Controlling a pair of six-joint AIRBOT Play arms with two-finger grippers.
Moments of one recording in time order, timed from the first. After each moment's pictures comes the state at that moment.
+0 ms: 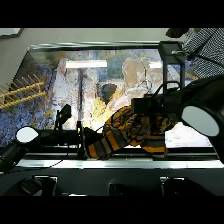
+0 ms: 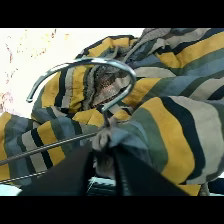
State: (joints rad) left arm -0.46 -0.85 0.62 0.28 -0.94 -0.31; right arm 0.77 -1.04 1.56 -1.85 1.55 2.19
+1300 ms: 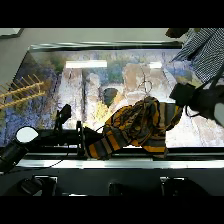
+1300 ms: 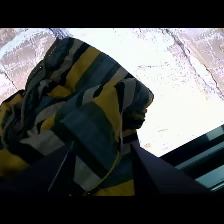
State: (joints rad) left arm -0.46 -0.85 0.62 0.28 -0.94 -0.31; right arm 0.63 -0.97 1.57 -2.15 1.74 2.51
